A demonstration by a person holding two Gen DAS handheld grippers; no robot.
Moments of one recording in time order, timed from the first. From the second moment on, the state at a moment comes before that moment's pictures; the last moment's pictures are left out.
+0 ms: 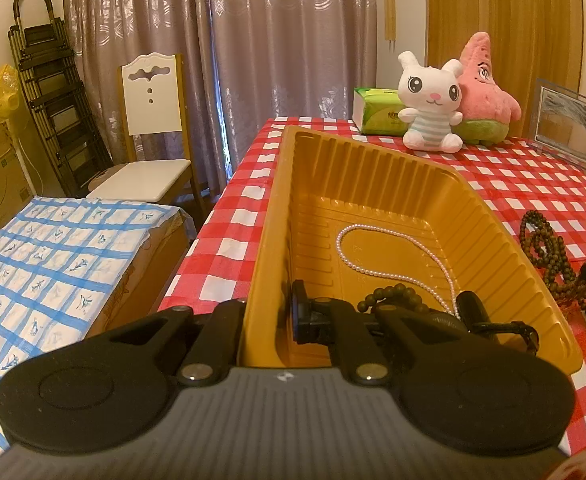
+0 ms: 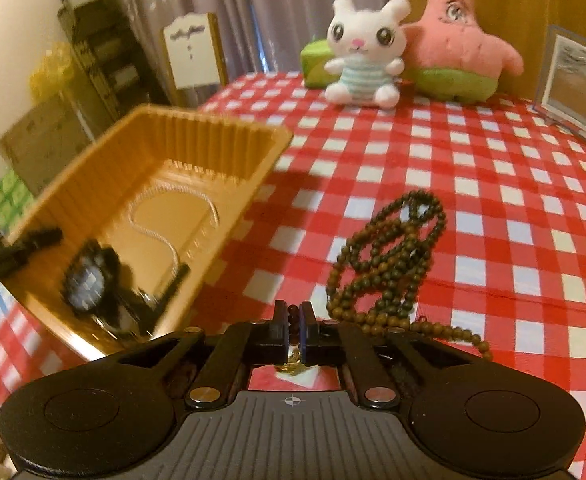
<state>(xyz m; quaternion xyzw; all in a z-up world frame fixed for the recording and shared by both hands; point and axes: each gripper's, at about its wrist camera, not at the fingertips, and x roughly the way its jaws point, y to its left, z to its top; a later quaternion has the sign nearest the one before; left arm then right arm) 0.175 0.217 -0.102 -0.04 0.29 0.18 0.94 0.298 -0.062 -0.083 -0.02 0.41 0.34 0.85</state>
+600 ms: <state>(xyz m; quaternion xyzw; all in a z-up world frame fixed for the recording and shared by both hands) 0.177 0.213 -0.099 -0.03 0.30 0.17 0.94 0.289 -0.004 -0.015 0.07 0.38 0.41 0.83</state>
